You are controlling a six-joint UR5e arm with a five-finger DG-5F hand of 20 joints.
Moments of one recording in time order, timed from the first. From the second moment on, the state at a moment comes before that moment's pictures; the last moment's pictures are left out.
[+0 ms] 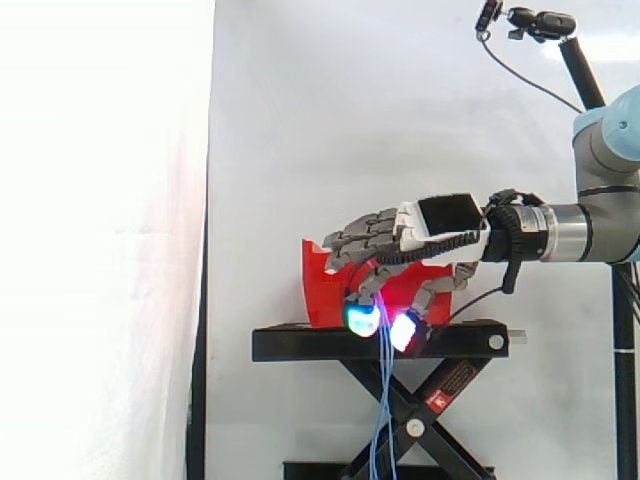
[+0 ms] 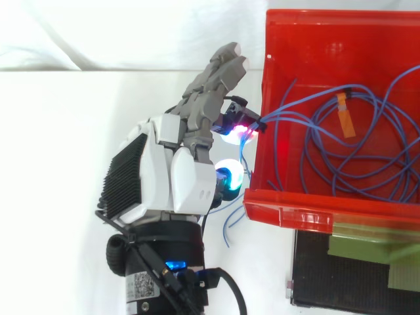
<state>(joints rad) -0.18 -2.16 -1.24 -2.90 -1.86 -2.35</state>
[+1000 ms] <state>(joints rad) -0.18 -2.16 -1.24 -2.91 -1.87 -2.35</state>
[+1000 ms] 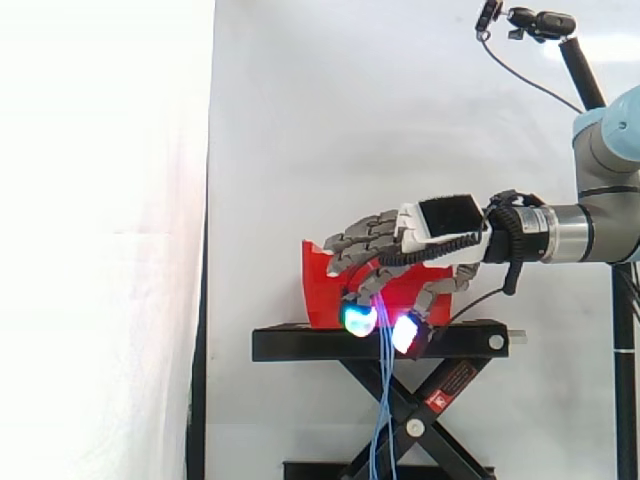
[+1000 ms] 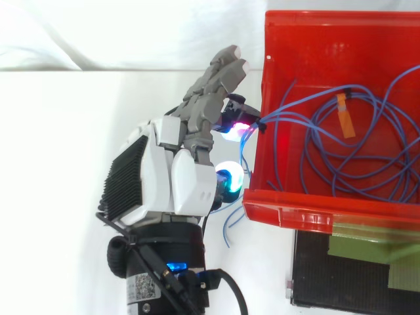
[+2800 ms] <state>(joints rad) -0.21 -2.27 -1.01 -3.18 -2.03 -2.28</state>
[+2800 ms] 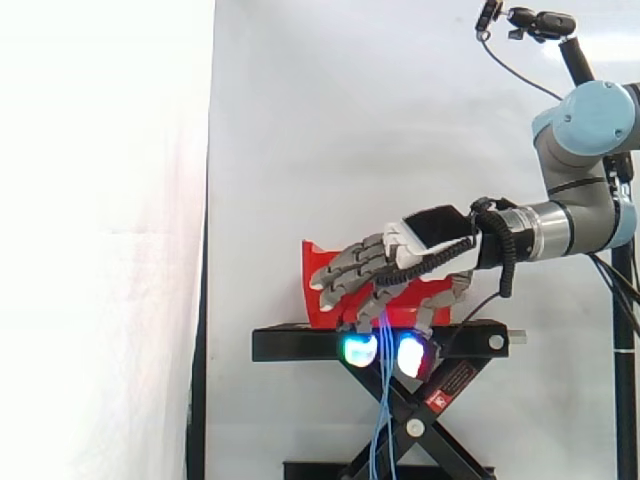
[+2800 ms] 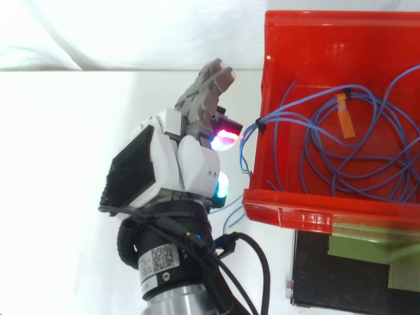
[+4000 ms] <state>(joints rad) -0.22 -2.27 -1.00 -3.21 -2.01 -2.42</state>
